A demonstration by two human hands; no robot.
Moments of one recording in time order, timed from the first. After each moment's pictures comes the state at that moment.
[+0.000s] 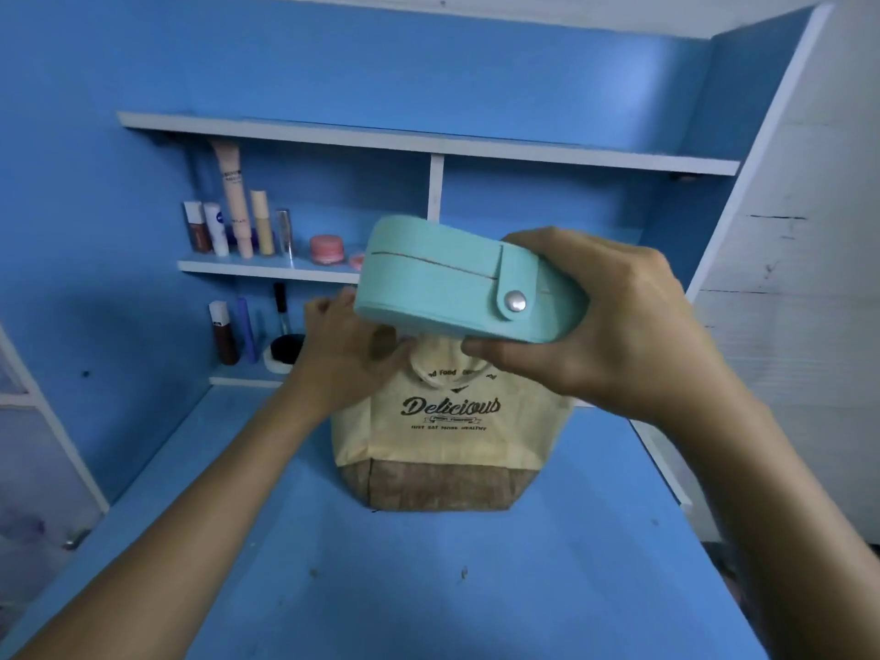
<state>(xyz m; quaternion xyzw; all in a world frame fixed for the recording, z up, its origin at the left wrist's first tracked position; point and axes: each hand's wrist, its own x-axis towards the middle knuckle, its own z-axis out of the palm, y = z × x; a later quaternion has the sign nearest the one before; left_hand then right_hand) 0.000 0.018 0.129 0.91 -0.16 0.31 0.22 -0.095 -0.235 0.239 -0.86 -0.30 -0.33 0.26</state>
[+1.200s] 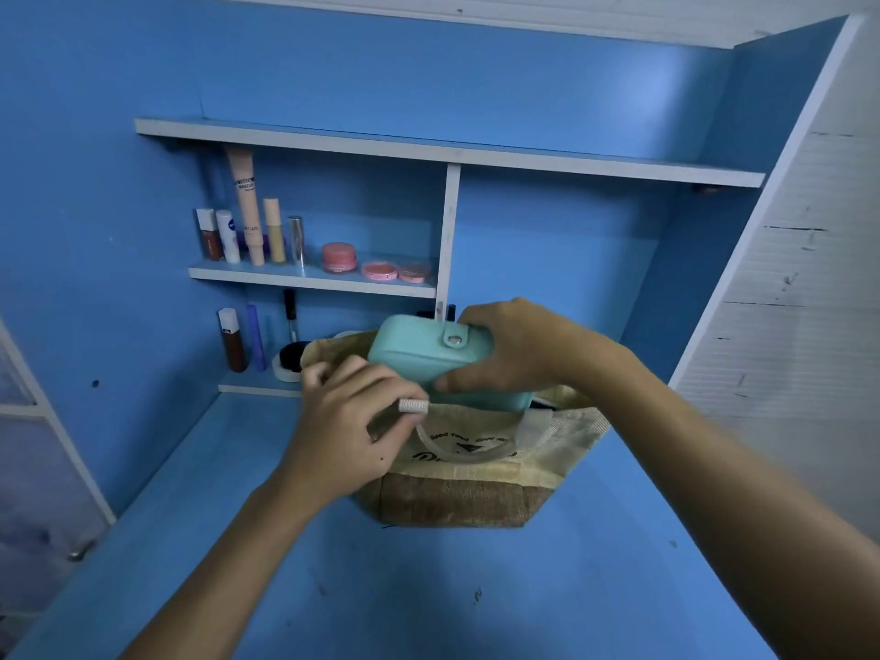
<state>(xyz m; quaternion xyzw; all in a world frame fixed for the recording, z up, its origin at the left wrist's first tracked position) -0.055 0.012 0.105 0.85 -0.24 0.43 0.20 -0.002 -0.193 0.214 -0.96 -0.26 0.00 0.09</state>
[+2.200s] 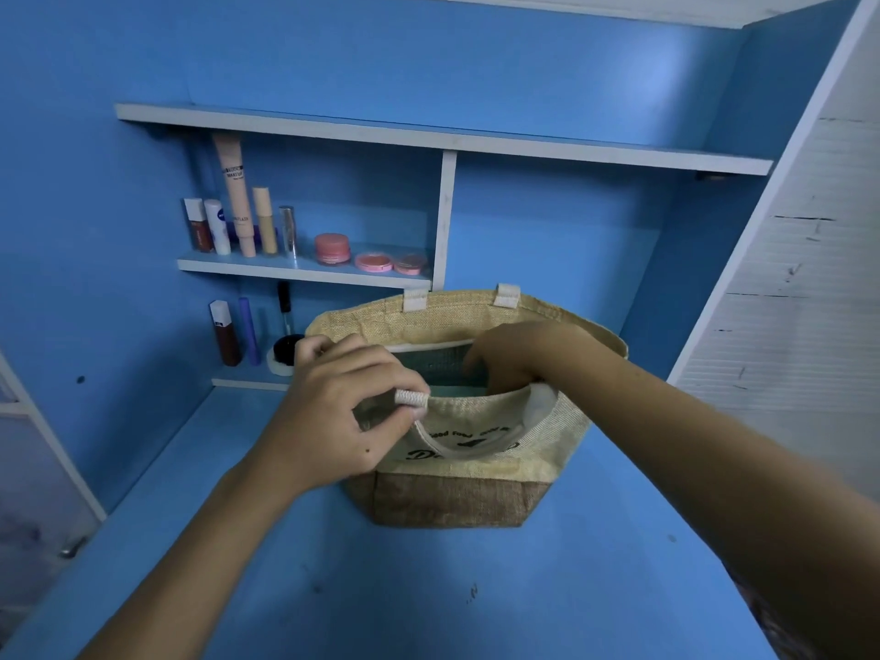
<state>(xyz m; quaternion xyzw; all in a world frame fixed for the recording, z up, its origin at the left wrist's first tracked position) -0.066 0.014 0.134 0.86 -0.28 0.36 0.24 0.041 -0.185 0.191 -0.93 -0.27 0.16 -0.17</state>
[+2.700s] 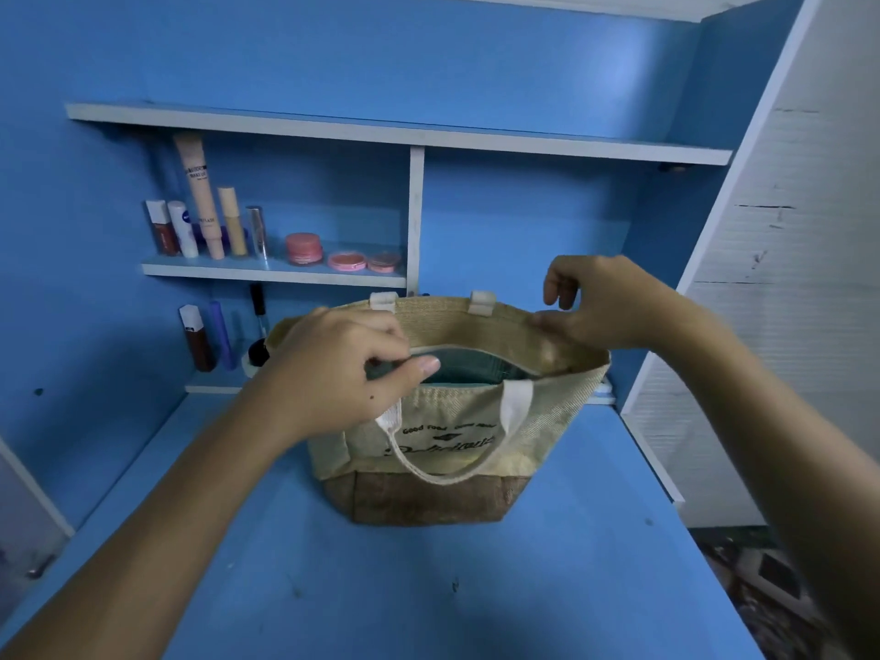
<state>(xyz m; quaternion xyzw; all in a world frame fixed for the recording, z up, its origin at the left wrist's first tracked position) -0.047 -0.003 0.174 0.89 -0.30 0.27 0.21 0.012 -0.287 0.230 -0.98 -0.14 -0.09 0.13</state>
